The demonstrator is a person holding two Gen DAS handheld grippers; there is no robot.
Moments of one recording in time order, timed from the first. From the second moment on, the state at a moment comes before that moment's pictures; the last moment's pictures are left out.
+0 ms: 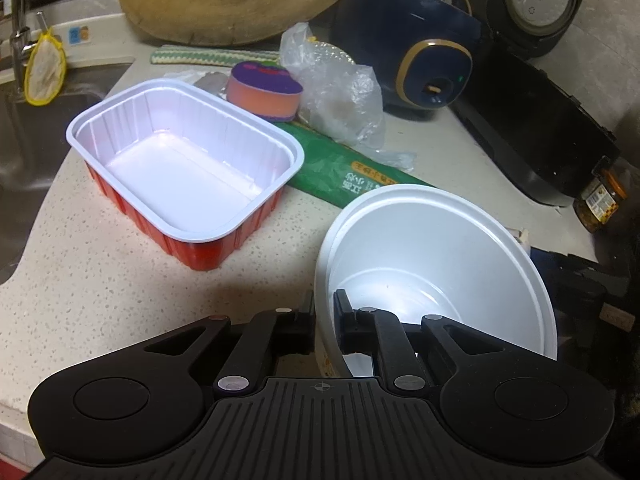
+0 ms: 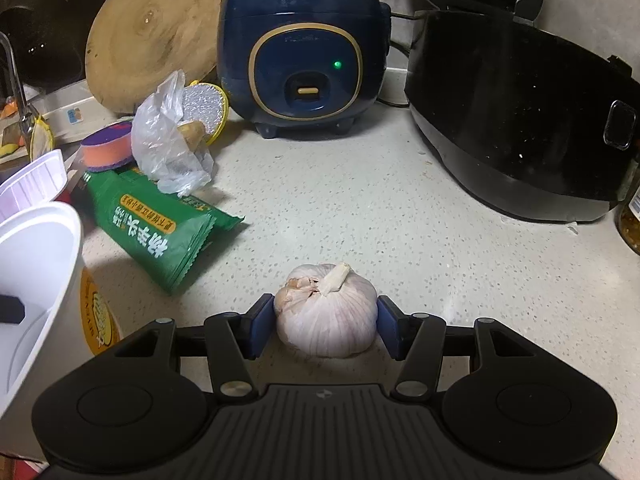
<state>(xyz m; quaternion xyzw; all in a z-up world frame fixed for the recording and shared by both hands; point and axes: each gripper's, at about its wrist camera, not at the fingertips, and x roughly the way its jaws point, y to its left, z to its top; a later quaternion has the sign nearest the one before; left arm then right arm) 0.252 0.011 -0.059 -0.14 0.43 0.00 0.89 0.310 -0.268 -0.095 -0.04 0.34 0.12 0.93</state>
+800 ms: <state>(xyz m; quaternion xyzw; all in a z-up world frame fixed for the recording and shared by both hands) 0.204 0.035 -0.035 -0.14 0.38 0.01 0.91 0.260 -0.231 -0.051 -0.06 0.30 0.18 0.93</state>
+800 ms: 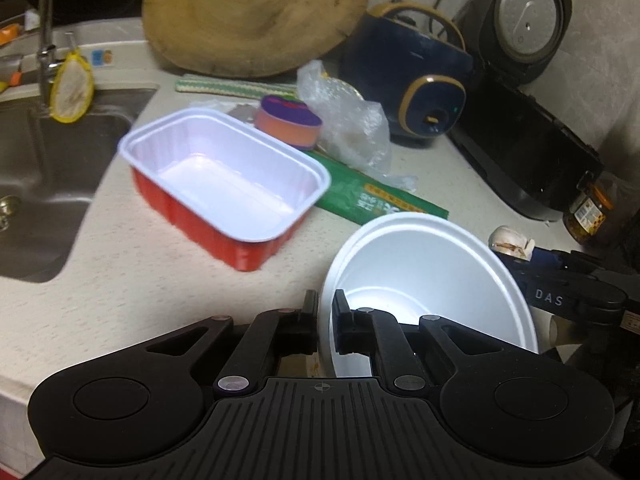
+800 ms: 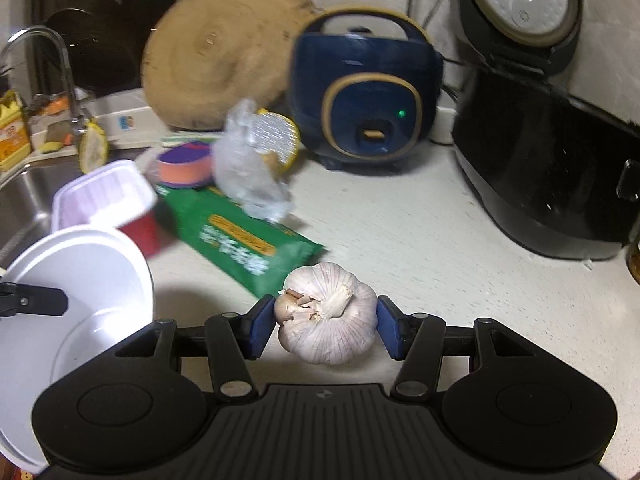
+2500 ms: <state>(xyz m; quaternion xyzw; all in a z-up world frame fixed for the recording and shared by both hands) 0.091 0.108 -0.518 -0.19 0.59 0.09 0.78 0.102 -0.094 -0.380 -0.24 0.47 0.32 0.78</state>
